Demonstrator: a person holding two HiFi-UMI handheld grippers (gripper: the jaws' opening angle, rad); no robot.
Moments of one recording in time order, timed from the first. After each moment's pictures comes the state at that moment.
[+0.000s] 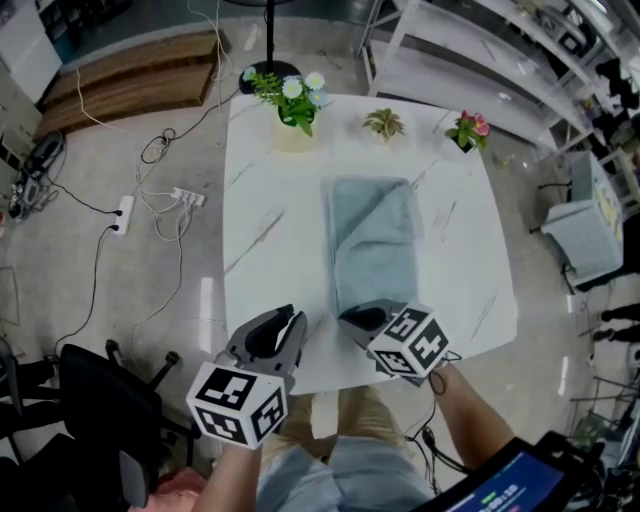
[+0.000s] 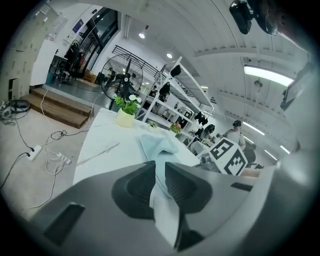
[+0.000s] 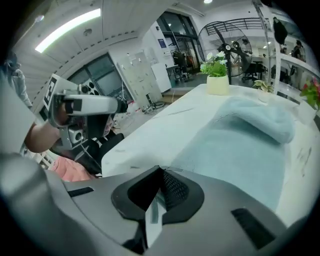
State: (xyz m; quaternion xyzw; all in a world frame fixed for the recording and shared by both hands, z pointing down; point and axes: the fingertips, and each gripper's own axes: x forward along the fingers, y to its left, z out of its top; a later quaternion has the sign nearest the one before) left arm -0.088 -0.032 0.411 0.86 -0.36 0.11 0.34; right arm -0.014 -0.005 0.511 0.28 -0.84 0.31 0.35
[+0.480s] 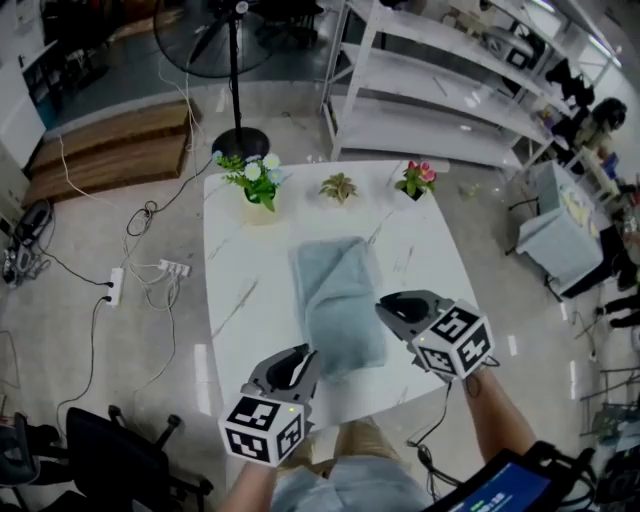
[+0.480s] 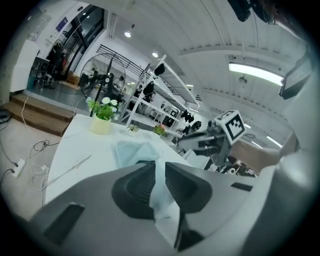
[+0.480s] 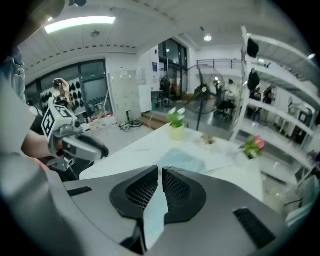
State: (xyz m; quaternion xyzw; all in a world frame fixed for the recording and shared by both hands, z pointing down) left arm -0.024 -0.030 0.385 0.90 -0.29 0.12 0.30; right arm 0.105 -0.073 0.377 0.43 -0.83 0.18 0.31
